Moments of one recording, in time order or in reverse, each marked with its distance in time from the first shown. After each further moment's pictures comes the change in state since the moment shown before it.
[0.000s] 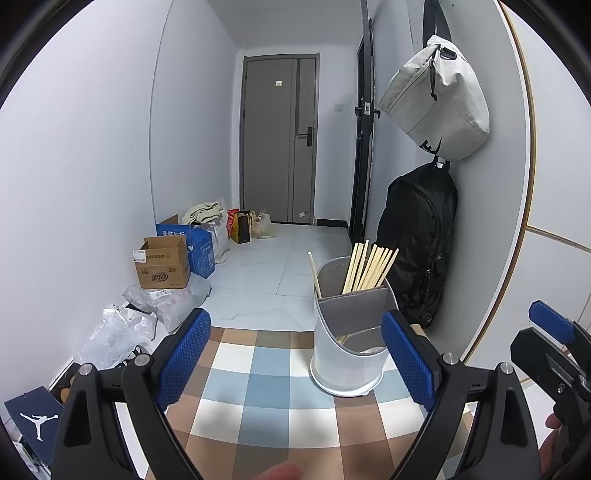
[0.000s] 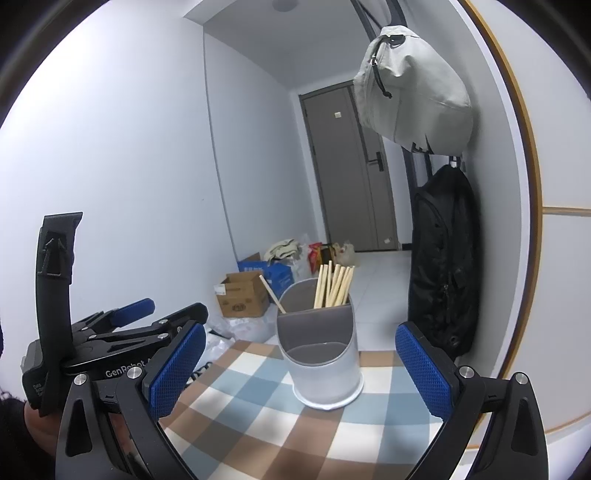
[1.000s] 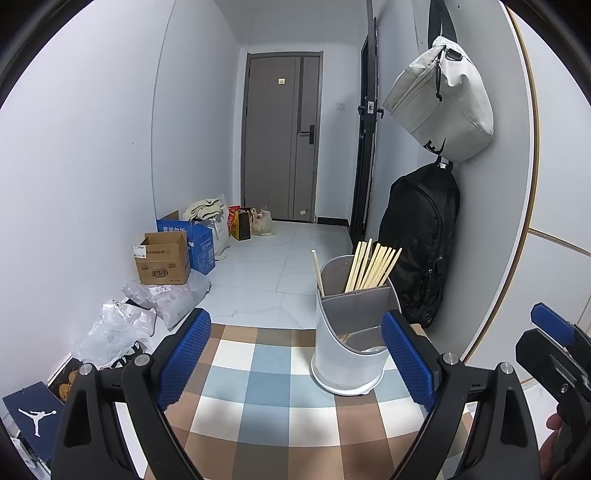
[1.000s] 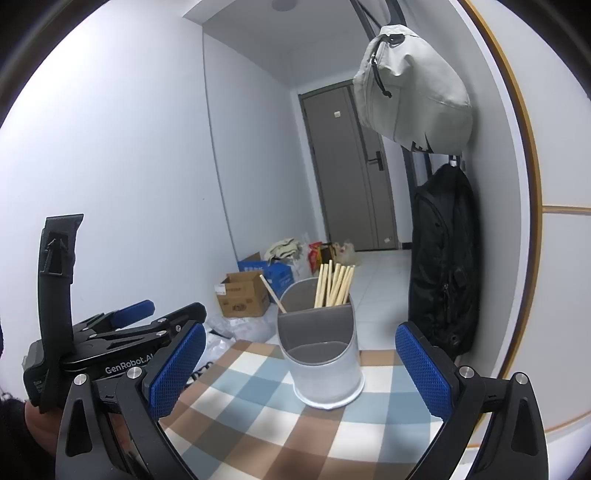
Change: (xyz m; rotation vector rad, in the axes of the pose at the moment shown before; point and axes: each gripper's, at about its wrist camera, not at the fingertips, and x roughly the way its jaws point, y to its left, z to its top) left arm 0.002 0.001 0.000 -0.013 0.011 0.000; right arm 0.001 0.002 0.000 0.003 0.001 0.000
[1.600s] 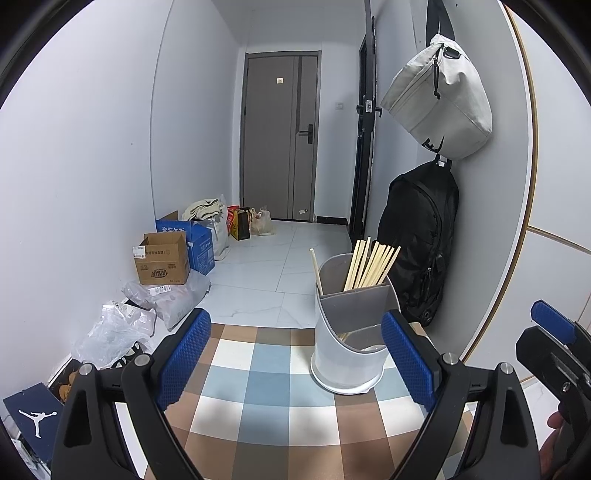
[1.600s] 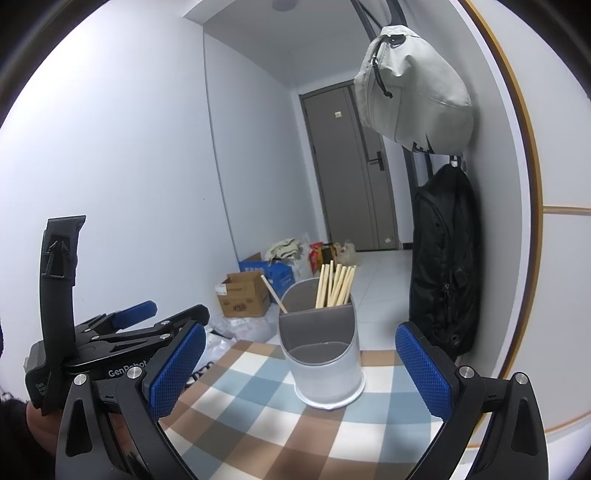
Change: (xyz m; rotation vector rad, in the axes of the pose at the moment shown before) left arm 0.001 -0.001 0.000 0.003 0.002 0.000; right arm 0.000 0.001 0.000 0.000 -0.001 0.000
